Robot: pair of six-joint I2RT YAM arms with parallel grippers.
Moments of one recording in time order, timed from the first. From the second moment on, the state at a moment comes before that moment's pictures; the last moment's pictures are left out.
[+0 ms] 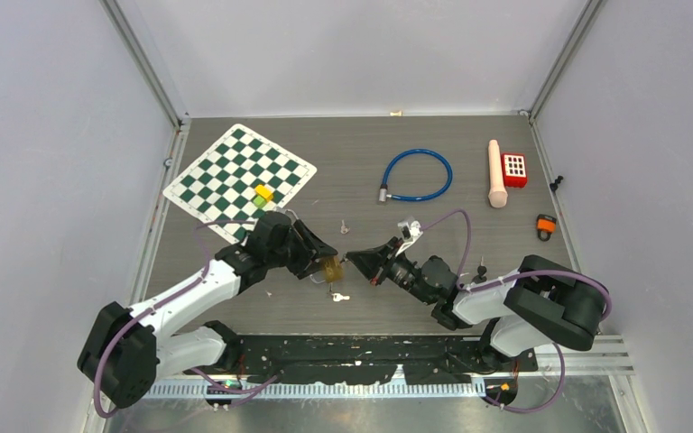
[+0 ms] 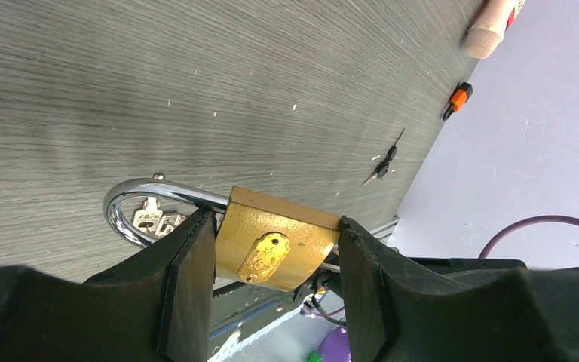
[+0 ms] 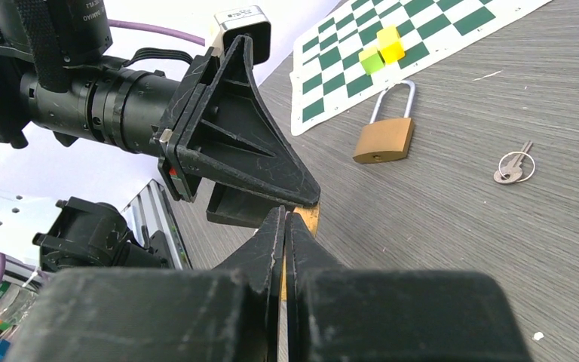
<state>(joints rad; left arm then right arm) -0.61 1.10 0.58 -0.21 0.18 -1.30 0.98 1.43 0.22 1.32 0.07 0.60</state>
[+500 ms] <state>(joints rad) -0.61 1.10 0.57 -0.20 0.18 -1.33 0.99 1.43 0.21 1.33 0.07 0.60</state>
